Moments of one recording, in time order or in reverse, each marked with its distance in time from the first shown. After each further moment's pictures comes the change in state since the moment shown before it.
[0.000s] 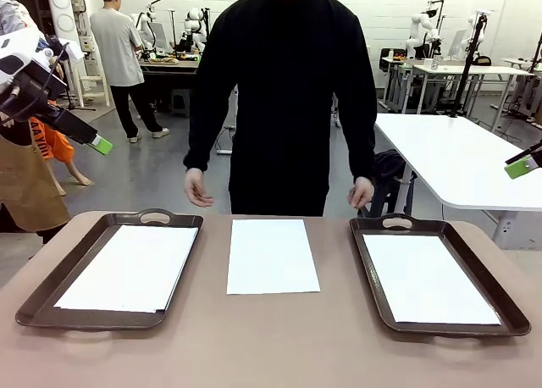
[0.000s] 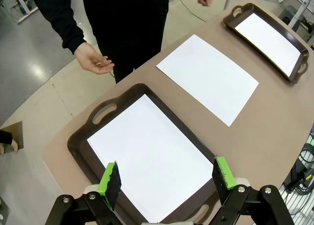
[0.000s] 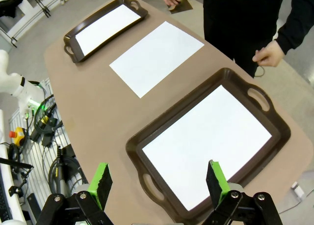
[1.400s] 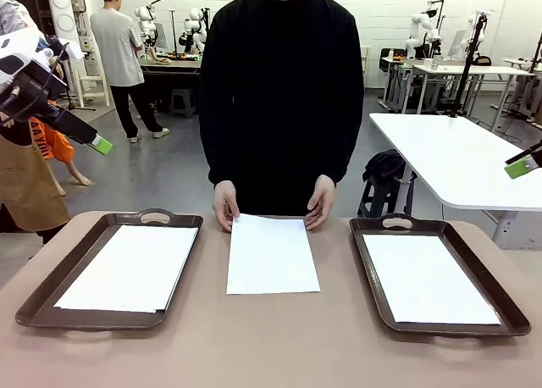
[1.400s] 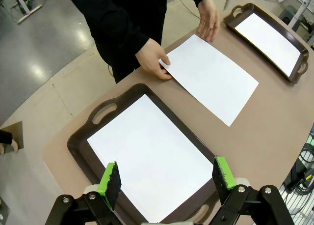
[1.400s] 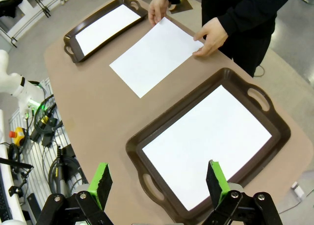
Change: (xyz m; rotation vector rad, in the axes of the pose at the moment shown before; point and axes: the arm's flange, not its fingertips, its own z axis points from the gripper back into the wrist) left arm 0.000 0.000 0.000 0.000 0.000 0.000; right arm 0.000 0.000 0.000 0.000 0.000 0.000
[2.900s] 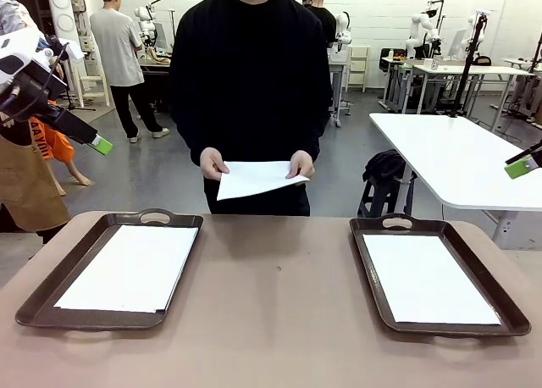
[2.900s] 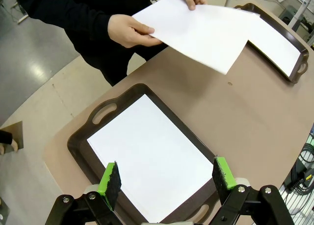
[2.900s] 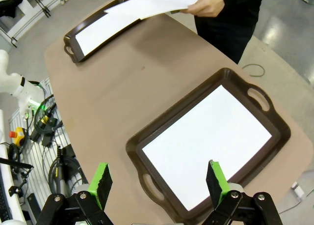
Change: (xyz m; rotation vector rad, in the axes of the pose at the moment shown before) left arm 0.000 0.000 0.000 0.000 0.000 0.000; right arm 0.000 0.000 0.000 0.000 0.000 0.000
